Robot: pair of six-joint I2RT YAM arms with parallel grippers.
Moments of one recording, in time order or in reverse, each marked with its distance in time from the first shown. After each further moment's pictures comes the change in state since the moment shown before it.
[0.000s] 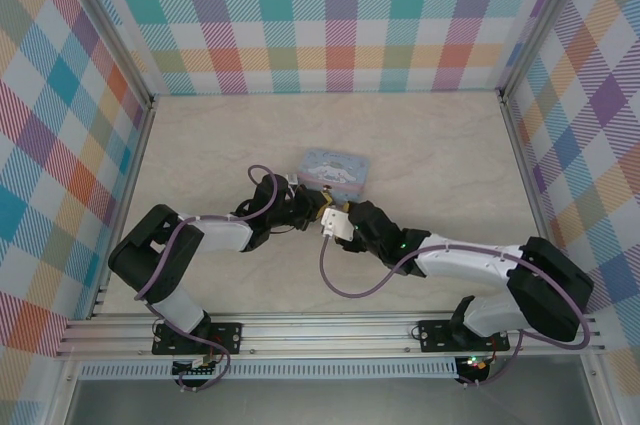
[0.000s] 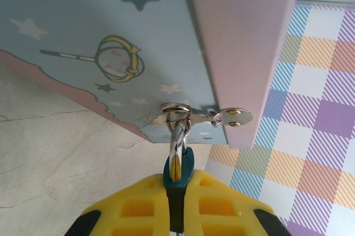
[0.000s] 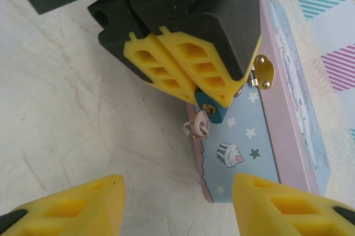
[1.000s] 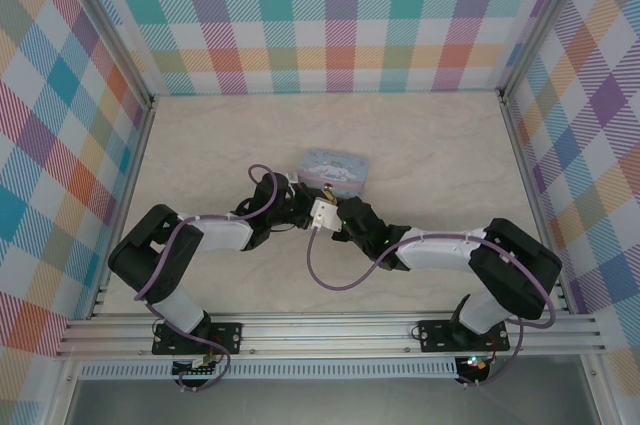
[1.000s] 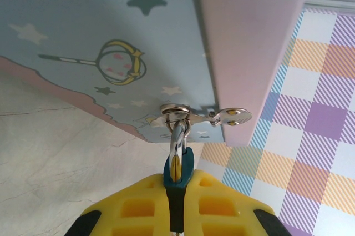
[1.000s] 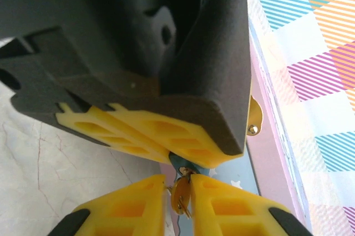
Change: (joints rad) left arm 0.000 -0.001 0.011 0.003 0.007 -0.041; right arm -0.003 0.182 0.040 0.225 0.092 -0.056
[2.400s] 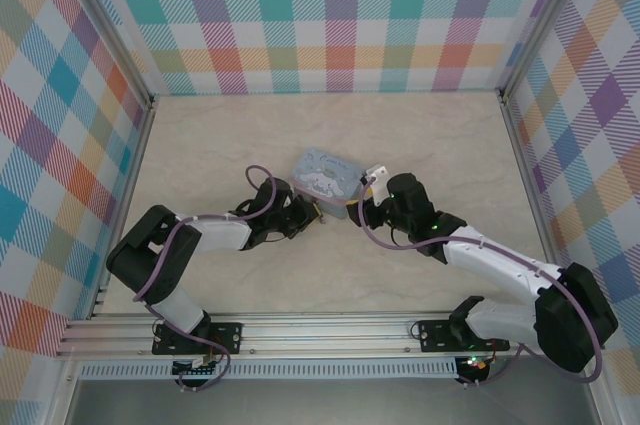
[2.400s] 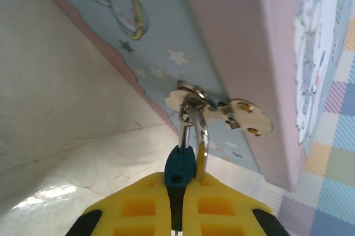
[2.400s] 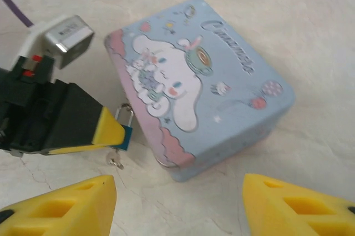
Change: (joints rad) left arm 0.008 -0.011 0.005 -0.288 -0.101 0.331; right arm -0.271 -0.358 -0.014 -0.342 -0.422 0.761
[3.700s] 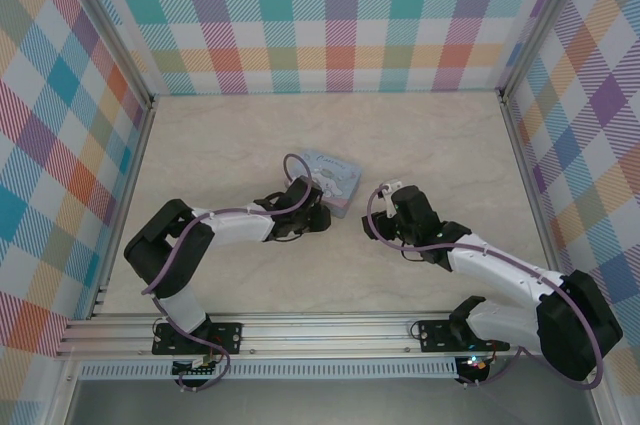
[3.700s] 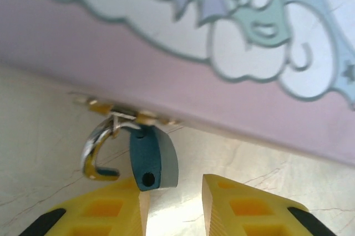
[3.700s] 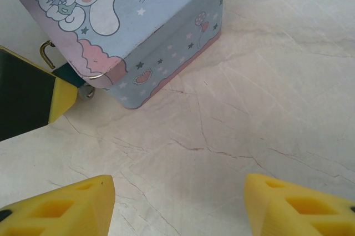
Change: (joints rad) left arm -0.156 0.085 0.220 -0.328 -0.275 0.450; right arm -0.031 -0.046 -0.093 -0.120 0.085 0.135
